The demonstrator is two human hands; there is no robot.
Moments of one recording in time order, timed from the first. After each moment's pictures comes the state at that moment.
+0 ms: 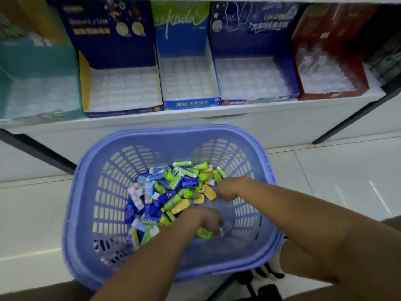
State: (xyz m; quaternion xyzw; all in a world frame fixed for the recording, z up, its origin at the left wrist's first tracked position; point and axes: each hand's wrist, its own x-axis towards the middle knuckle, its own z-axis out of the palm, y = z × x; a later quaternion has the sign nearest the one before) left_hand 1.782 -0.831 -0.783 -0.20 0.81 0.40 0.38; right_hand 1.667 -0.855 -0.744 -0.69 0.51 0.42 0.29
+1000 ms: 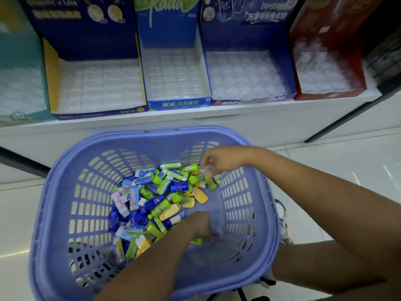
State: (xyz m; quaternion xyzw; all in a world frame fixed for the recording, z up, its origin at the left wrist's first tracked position) left_hand 1.784 -0.820 -0.826 -0.33 0.76 0.46 0.30; right_hand 1.637 -0.905 -0.666 -0.63 0.61 0.12 0.46
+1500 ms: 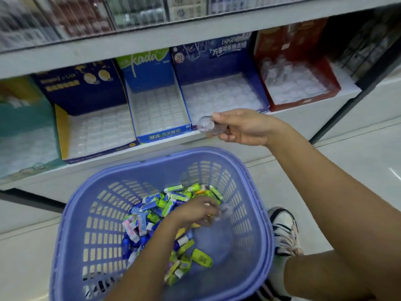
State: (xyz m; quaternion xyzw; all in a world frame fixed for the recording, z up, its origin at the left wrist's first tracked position) left_hand 1.775 -0.878 -0.724 -0.42 0.58 0.69 0.12; right_hand 1.571 -0.908 -0.577 -0.39 0.49 -0.40 0.67
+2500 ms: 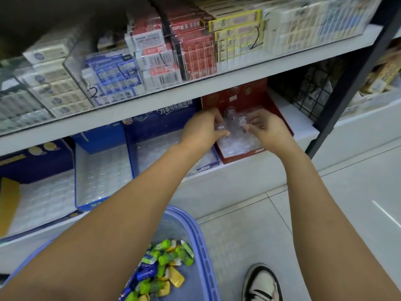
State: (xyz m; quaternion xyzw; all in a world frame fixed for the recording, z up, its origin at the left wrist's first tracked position) left_hand 1.532 -0.993 -0.540 -0.38 0.88 0.22 -0.16; right_hand 1.367 -0.908 -0.590 -0.46 0.73 -0.48 0.17
